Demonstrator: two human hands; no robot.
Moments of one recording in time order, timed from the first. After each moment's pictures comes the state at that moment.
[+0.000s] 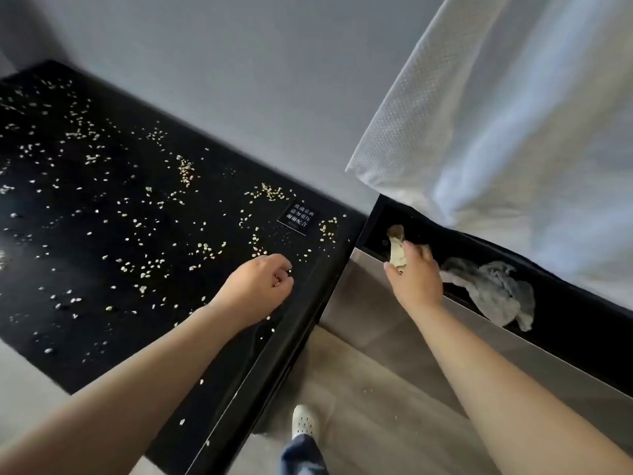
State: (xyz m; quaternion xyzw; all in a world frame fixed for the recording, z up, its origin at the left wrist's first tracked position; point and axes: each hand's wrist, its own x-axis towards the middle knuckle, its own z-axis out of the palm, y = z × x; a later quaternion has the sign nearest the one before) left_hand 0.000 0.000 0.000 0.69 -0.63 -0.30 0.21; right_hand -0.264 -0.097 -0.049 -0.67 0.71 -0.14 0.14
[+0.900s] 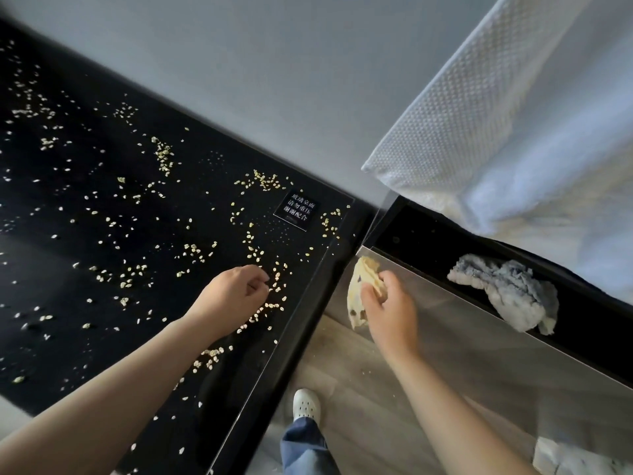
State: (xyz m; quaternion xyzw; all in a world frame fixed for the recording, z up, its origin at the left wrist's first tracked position) left_hand 0.015 -0.056 -0.074 0.73 -0.56 -0.36 0.15; right_hand -0.240 -0.086 -0.101 -0.63 0.67 -0.26 0.29
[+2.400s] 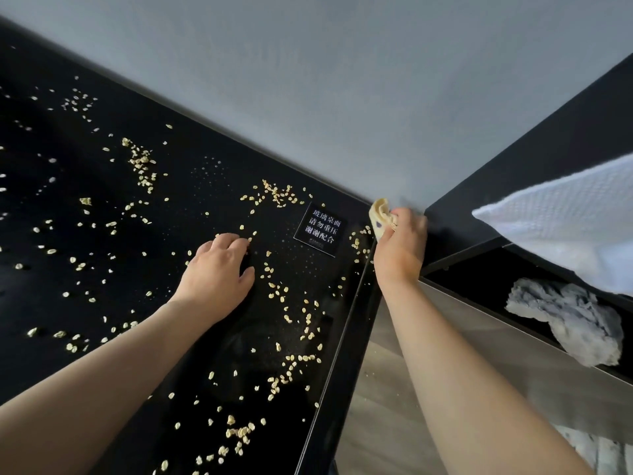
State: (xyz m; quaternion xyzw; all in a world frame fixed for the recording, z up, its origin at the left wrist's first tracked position) left_hand 0.126 -0.151 -0.130 0.72 -0.64 -0.26 0.06; right_hand -0.132 -0.233 -0.141 -0.58 0.76 -0.26 0.09
